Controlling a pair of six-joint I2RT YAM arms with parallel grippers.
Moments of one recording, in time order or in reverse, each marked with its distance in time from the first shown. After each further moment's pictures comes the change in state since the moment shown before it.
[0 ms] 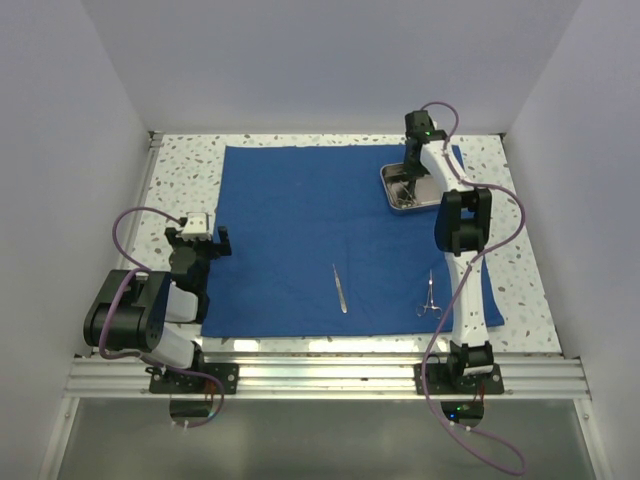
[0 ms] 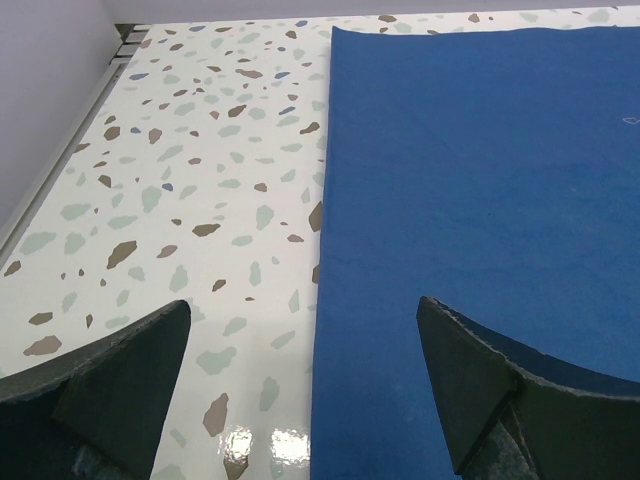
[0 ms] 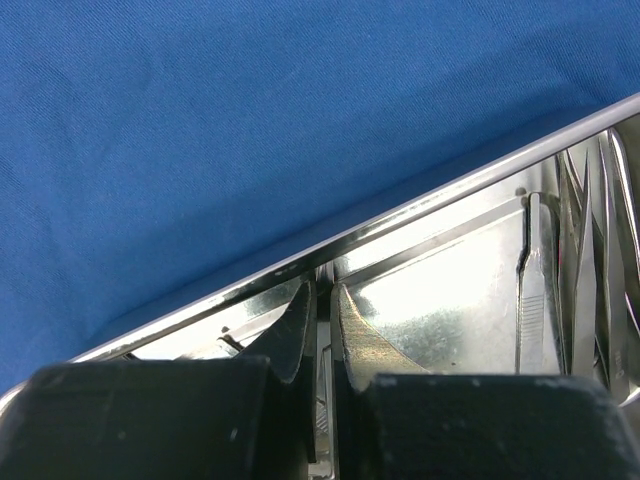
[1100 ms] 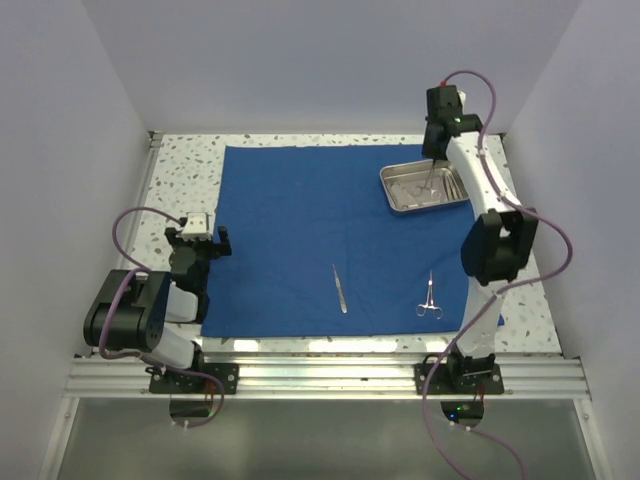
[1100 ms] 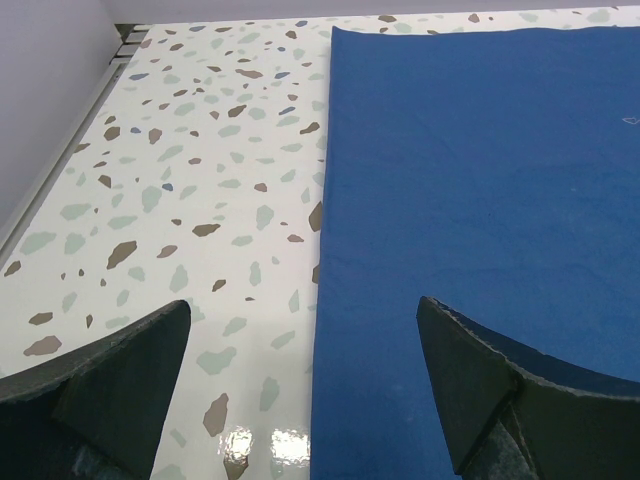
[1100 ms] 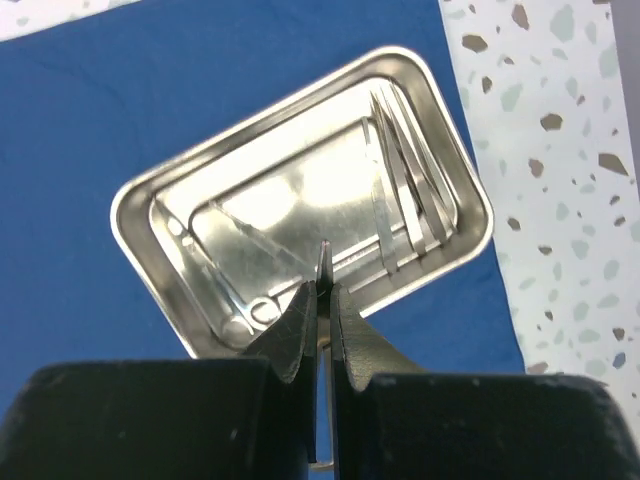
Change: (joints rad) left arm 0.000 0.000 0.000 0.000 0.000 0.000; right arm 0.013 -0.460 -0.238 -0.026 0.088 -0.021
